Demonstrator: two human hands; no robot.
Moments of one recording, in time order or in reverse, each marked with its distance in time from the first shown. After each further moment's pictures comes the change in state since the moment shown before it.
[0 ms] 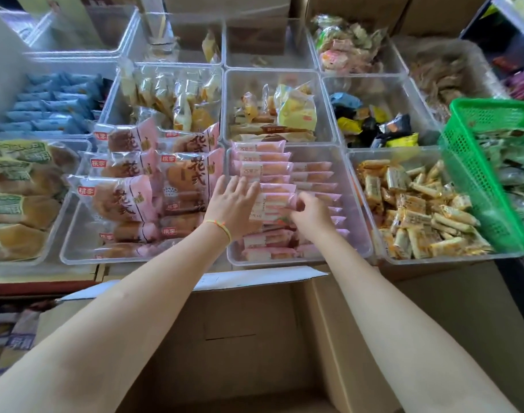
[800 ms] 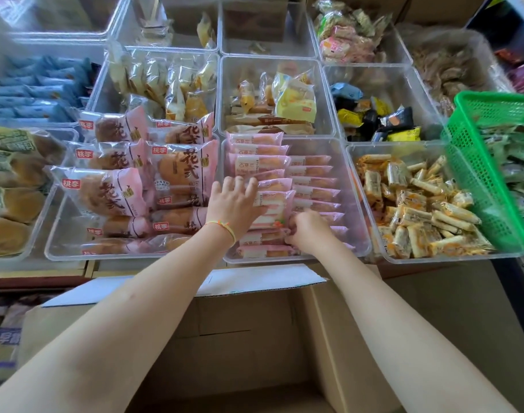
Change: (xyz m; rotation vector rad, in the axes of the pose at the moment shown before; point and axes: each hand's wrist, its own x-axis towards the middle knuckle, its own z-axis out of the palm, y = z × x) left_hand 0.006 0.018 0.008 -0.005 0.019 -0.106; right_hand -0.003 0.028 0.008 -0.564 -0.219 -0.053
